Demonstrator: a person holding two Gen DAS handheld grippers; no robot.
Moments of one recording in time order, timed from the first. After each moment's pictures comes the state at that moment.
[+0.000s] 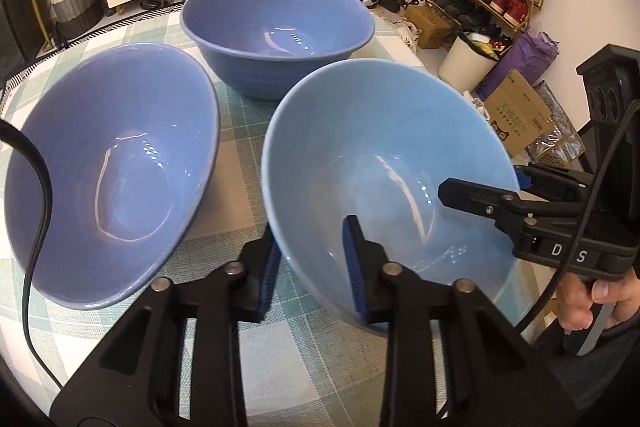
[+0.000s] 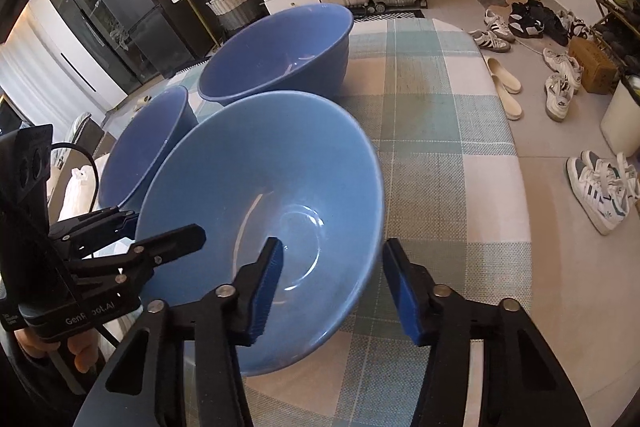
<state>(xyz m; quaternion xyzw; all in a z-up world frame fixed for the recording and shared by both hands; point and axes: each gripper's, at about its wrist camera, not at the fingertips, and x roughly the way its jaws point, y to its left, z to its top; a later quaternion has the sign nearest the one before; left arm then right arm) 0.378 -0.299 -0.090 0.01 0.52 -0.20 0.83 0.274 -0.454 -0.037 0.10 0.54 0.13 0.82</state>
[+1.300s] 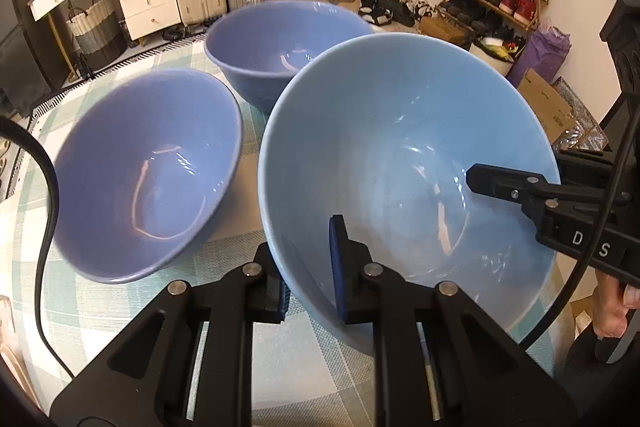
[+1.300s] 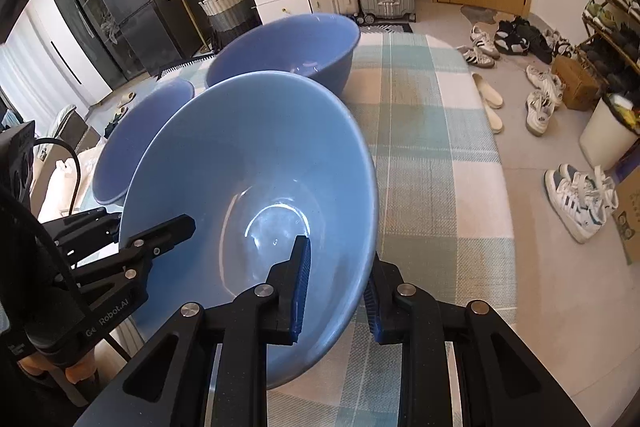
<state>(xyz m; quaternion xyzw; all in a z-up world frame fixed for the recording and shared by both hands) 0.344 -0.308 -0.084 0.05 0.47 -0.16 0.87 0.257 -0.435 -0.013 0.05 0.52 0.10 0.85</state>
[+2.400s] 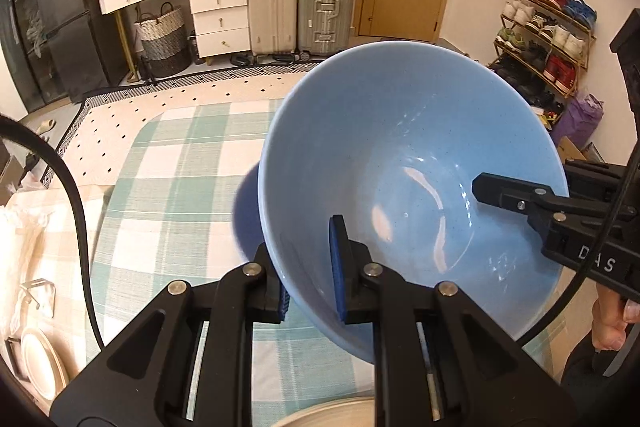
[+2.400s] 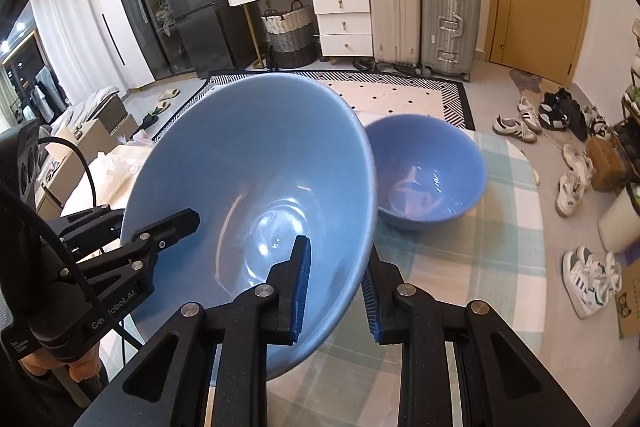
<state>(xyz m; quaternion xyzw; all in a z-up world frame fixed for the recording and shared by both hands) 0.330 -0.136 0.042 0.00 0.41 -0.07 0.91 0.293 -0.308 0.082 0.00 0.46 0.17 0.87</state>
